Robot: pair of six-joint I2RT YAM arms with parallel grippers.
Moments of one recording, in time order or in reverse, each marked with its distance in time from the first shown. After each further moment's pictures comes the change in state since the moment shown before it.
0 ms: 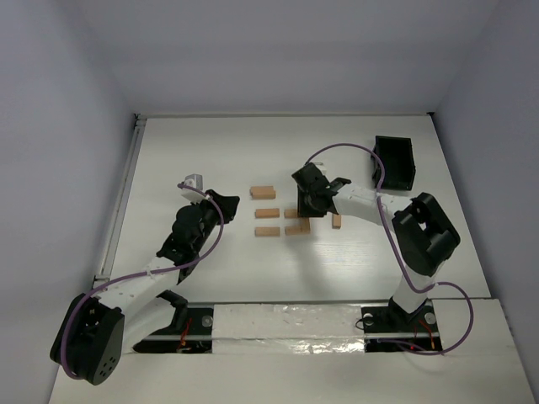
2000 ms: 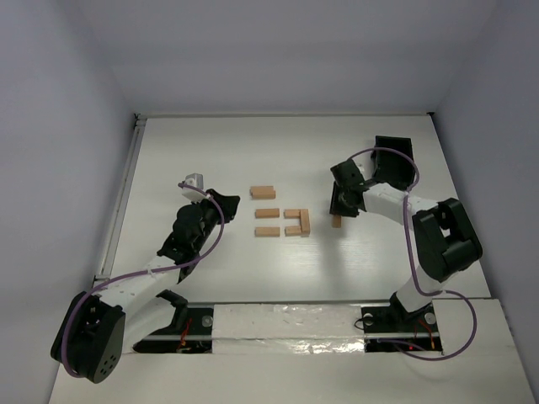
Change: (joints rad) left arm 0.000 0.013 0.006 0.003 0.000 0.000; right arm -0.257 -0.116 -0.174 0.023 -0.016 -0.068
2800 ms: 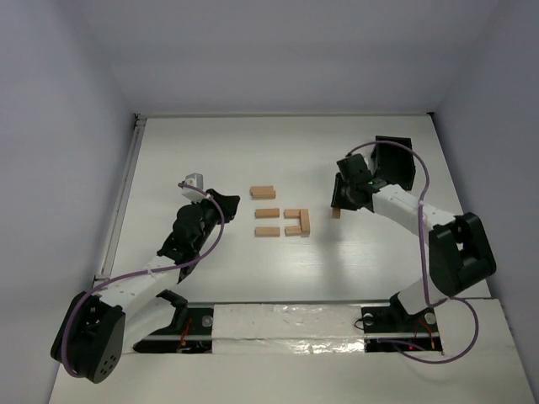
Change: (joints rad) left arm 0.000 0.000 0.001 0.000 -0.002 0.001; right arm 0.000 -0.102 0.010 -0.005 -0.045 -0.018
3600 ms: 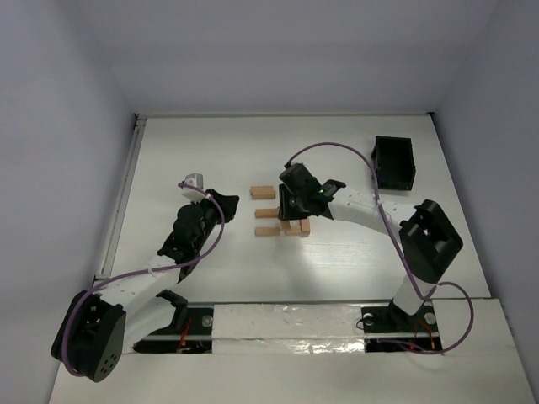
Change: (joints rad) left arm 0.000 0.008 0.001 -0.001 -0.015 0.006; right arm 0.366 0.161 0.218 -0.003 -0.069 0.095
